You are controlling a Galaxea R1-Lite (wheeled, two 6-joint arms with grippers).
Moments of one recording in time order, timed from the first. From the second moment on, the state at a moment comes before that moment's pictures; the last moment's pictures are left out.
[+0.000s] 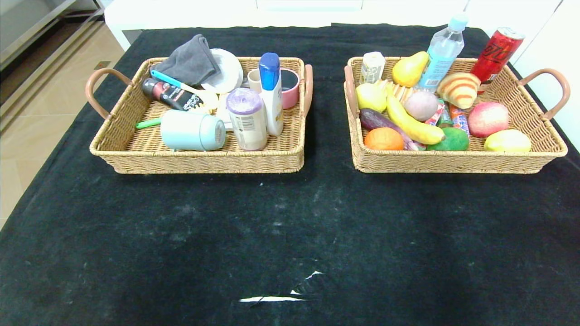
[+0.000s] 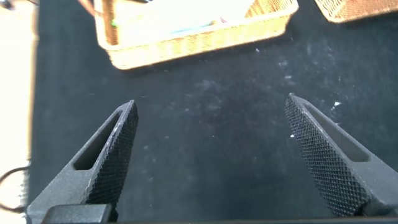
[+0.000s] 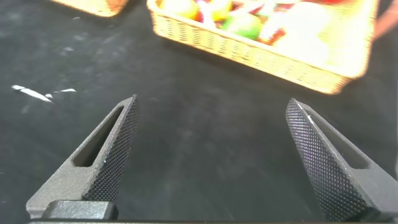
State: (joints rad) left arm -0.10 0.46 -0.83 0.36 -0.07 0.10; right arm 0.38 0.52 -0.74 0.23 -0.04 -0.13
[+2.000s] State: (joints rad) left arm 0.01 0.08 -0.68 0.53 -0.14 -0.01; right arm 0.00 0.02 -0.36 0.26 0.12 -0.11
